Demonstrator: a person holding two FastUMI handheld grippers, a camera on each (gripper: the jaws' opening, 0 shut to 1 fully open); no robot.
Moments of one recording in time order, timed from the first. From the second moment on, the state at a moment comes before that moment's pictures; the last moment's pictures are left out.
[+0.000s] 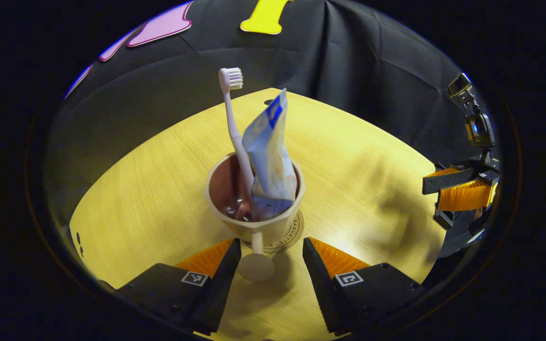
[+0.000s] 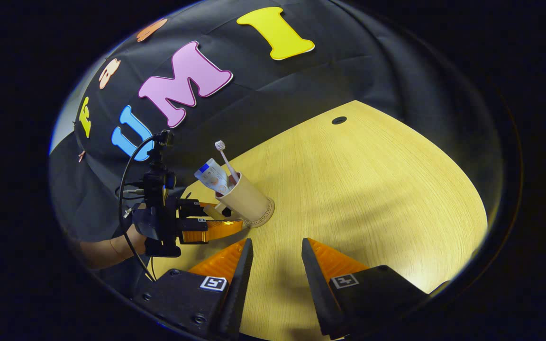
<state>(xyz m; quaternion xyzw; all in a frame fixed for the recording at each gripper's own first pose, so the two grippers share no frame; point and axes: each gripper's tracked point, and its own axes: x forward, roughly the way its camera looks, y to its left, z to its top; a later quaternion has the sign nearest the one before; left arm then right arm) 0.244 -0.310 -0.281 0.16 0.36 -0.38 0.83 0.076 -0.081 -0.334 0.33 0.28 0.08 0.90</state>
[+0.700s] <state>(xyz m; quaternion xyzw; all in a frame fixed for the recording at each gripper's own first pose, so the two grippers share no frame) 0.196 -0.263 -0.193 0.13 0.27 -0.37 0.88 0.061 -0.045 -0.277 0.31 0.25 0.08 0.91</state>
